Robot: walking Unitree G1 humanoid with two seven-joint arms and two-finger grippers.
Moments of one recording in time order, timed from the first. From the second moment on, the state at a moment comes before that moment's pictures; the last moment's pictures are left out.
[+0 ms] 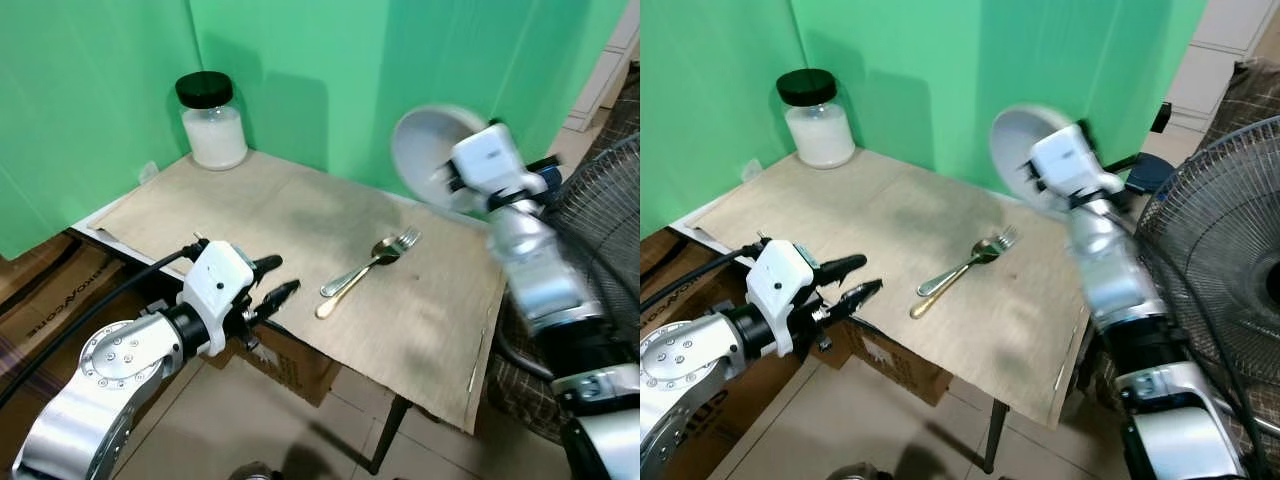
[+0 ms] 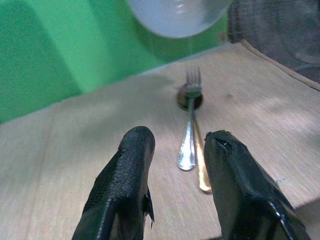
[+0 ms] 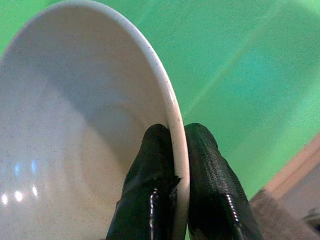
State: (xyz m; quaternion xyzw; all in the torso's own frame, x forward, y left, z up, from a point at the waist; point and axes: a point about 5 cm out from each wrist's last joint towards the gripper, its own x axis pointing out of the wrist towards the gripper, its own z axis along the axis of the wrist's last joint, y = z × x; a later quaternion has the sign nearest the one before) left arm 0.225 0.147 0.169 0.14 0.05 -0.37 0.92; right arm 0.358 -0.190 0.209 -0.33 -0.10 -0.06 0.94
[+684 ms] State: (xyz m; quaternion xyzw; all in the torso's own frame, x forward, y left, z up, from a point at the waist) left arm 0.235 0.143 0.174 0.05 -0.03 -0.14 0.99; right arm 0.251 -0.182 0.191 -0.13 -0.01 0.02 0.99
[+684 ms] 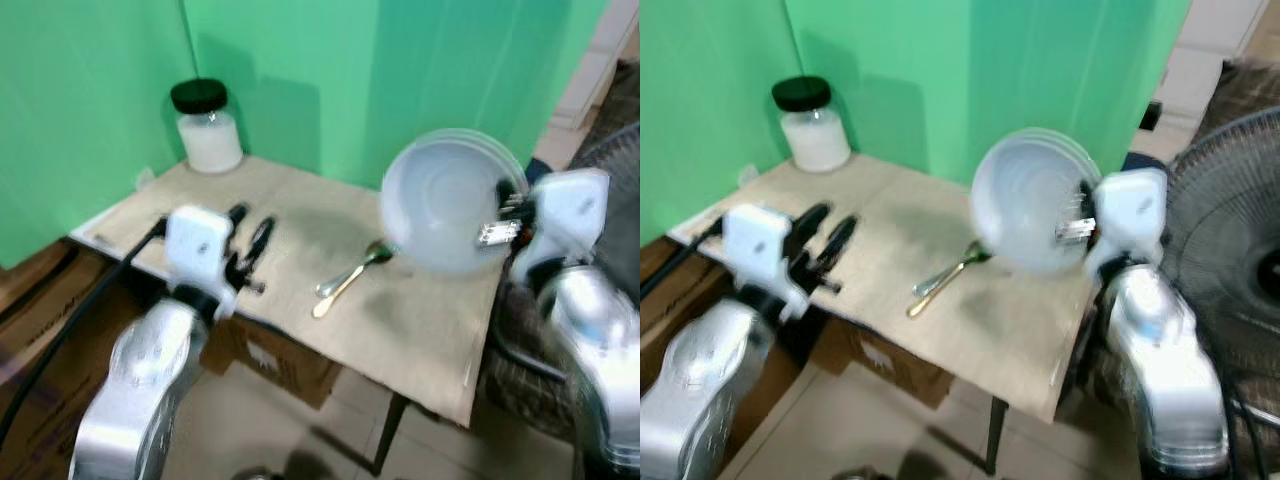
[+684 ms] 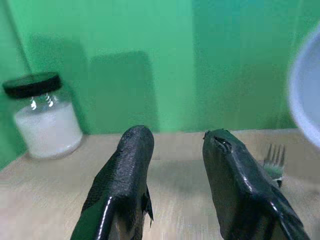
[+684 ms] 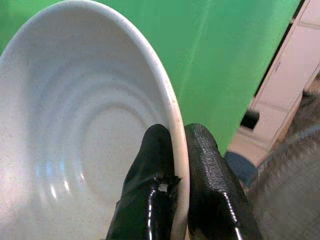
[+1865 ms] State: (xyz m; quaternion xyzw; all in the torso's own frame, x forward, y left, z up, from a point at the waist) left arm 0.243 0.142 0.182 0.06 -0.09 -0.01 0.99; right arm 0.250 -0.158 0.206 -0.05 -0.04 -0.01 1.00
